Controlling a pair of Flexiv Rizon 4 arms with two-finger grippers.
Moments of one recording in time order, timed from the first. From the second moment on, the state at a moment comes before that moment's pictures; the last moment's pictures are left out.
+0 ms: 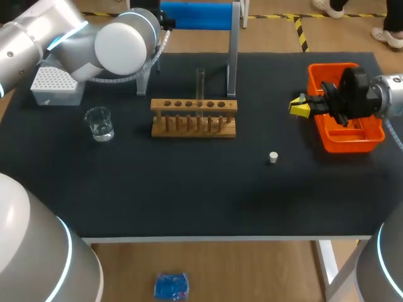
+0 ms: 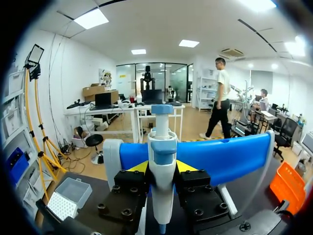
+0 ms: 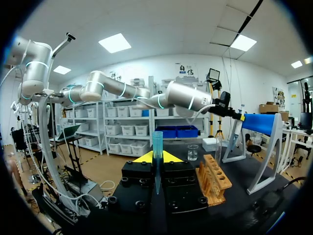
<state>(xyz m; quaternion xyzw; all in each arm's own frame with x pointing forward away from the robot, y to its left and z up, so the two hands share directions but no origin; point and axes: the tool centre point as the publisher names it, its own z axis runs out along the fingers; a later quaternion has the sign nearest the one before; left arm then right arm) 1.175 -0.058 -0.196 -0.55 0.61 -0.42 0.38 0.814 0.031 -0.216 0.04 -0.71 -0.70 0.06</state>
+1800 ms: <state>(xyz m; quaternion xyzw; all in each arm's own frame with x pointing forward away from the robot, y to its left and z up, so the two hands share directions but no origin) 1.035 -0.063 -0.075 -0.38 0.70 -0.52 0.30 0.814 0.031 -0.216 0.04 -0.71 -0.70 0.06</state>
